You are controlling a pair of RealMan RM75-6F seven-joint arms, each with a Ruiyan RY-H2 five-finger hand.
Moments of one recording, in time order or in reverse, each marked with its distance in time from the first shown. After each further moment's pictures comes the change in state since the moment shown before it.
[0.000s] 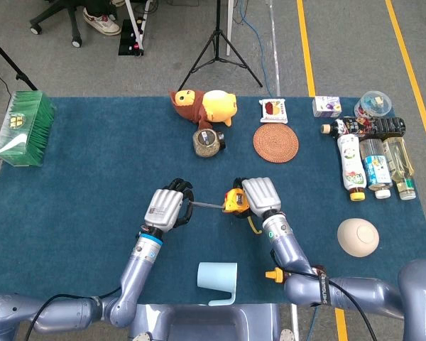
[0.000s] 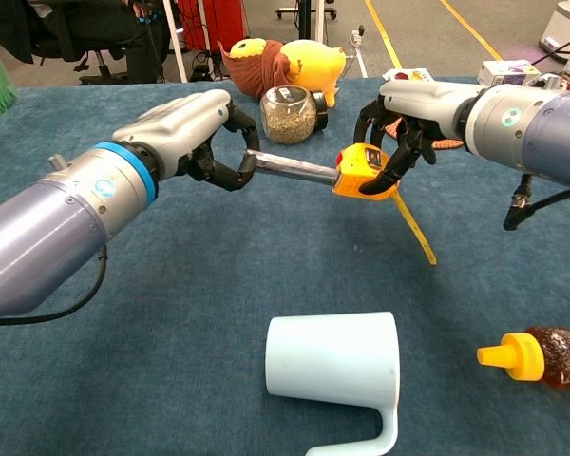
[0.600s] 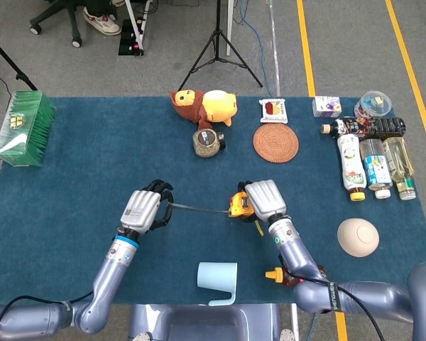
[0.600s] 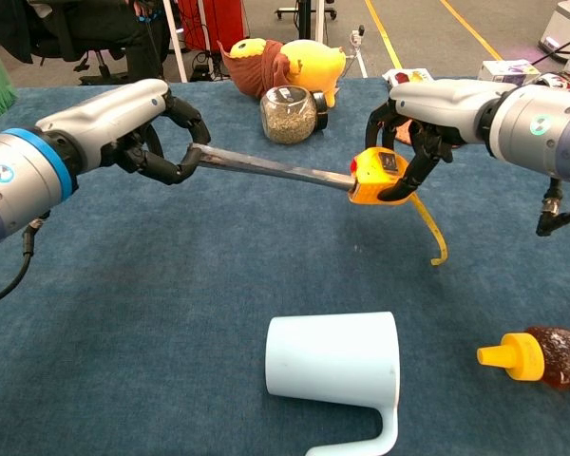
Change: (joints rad) left arm 0.082 0.197 0.060 -0.159 0.031 0.001 -0.076; right arm -0.024 0.049 -0.054 -0.045 -0.079 0.017 -0.031
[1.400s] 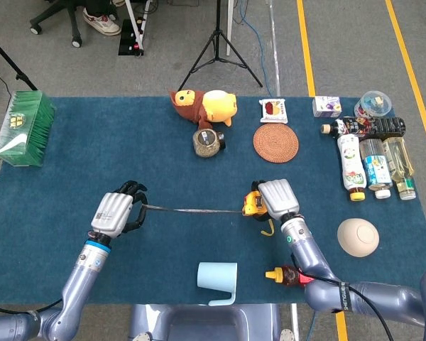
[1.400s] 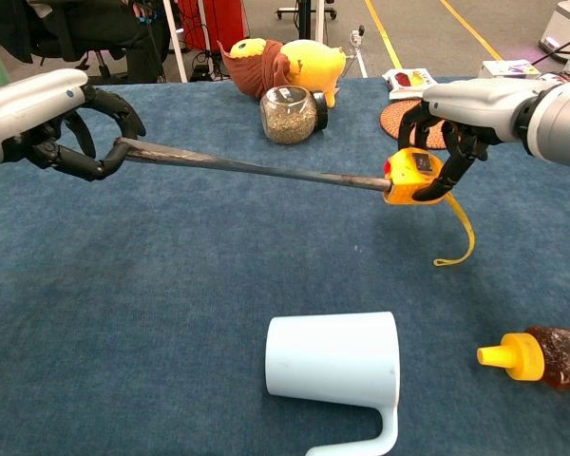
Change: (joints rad) left arm 0.091 0.175 0.078 -0.077 0.089 0.038 -0.083; right arm -0.028 0.058 -0.030 0.003 -0.003 -0.014 -0.010
